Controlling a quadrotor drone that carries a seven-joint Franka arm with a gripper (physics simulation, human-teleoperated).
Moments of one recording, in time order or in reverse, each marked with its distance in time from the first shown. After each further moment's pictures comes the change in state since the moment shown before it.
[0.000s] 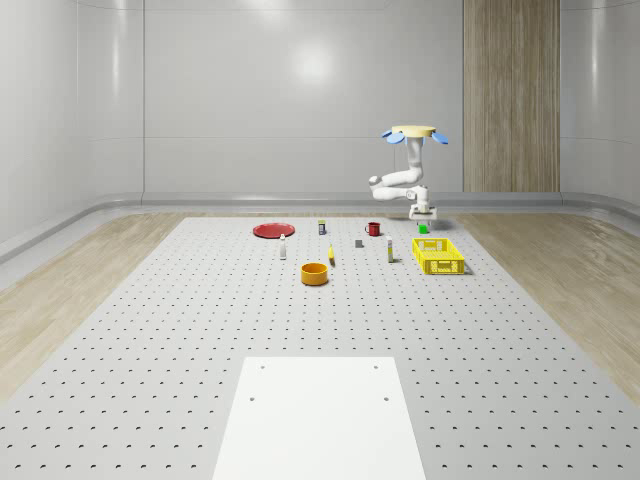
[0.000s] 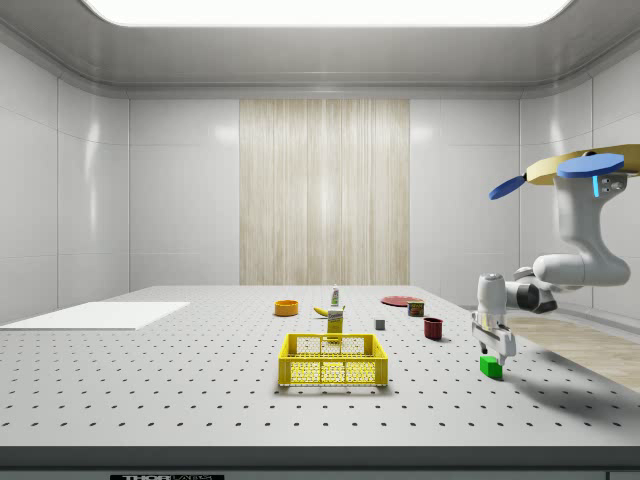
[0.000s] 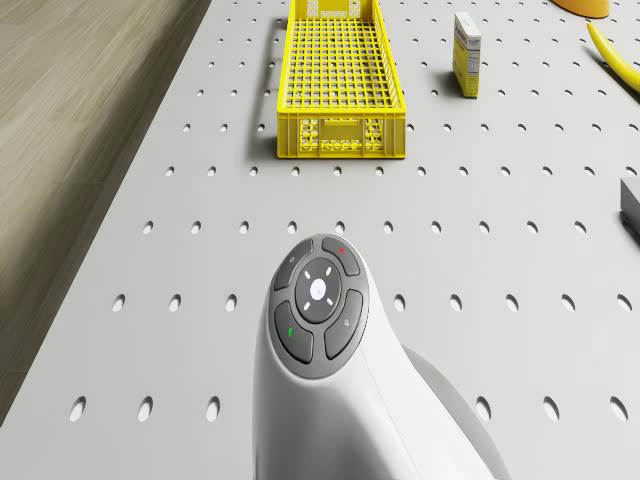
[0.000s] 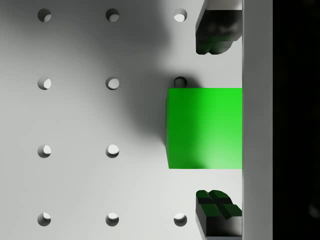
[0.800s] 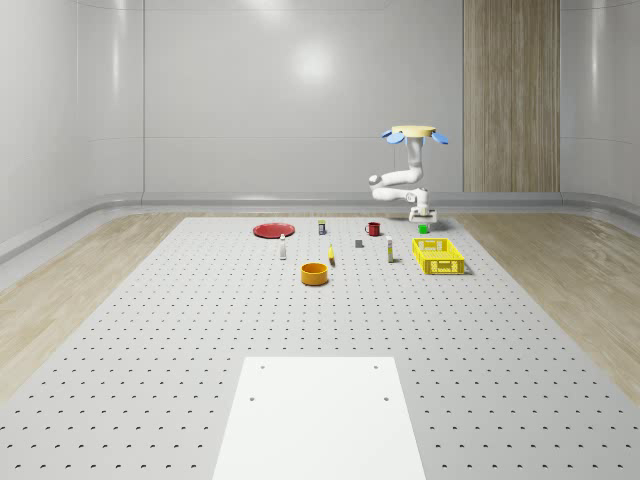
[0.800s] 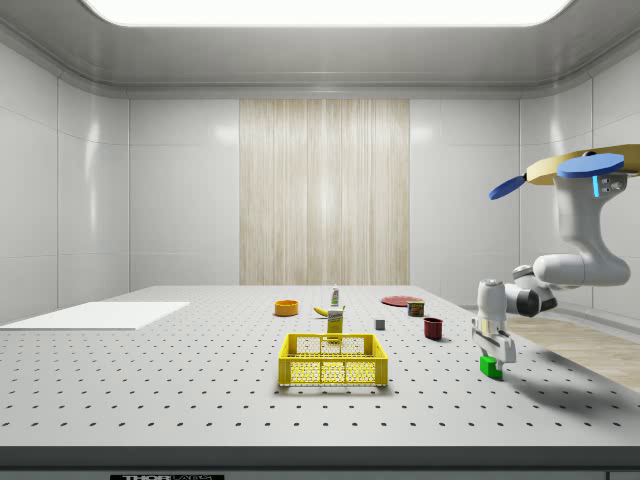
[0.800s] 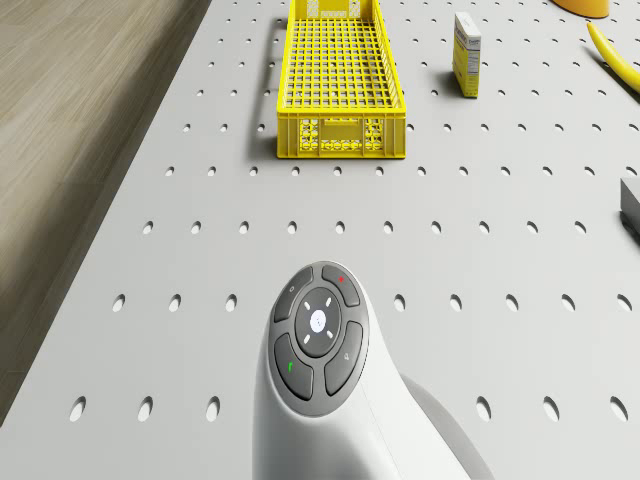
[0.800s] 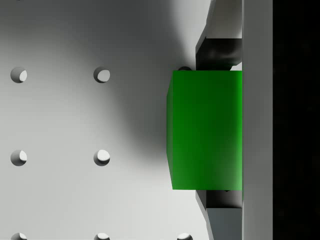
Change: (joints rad) arm -0.017 -0.038 -0.043 0.021 -0.034 0.057 0.007
